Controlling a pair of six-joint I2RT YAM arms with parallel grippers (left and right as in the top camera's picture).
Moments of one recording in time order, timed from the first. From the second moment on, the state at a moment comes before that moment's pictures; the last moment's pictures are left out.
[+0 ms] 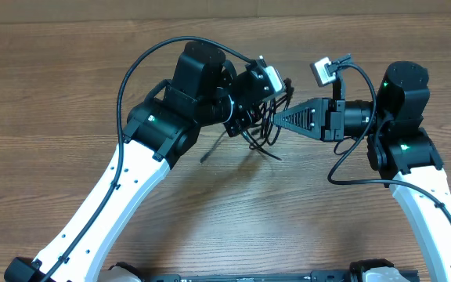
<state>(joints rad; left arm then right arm) -0.55 1.49 1.49 -0.61 0.42 0.46 0.11 1.26 1.03 -0.01 -1.43 0.81</state>
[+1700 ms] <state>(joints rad) -0.42 1.49 1.49 -0.68 0.71 0.47 0.11 1.25 1.03 -0.07 -1.33 0.84</state>
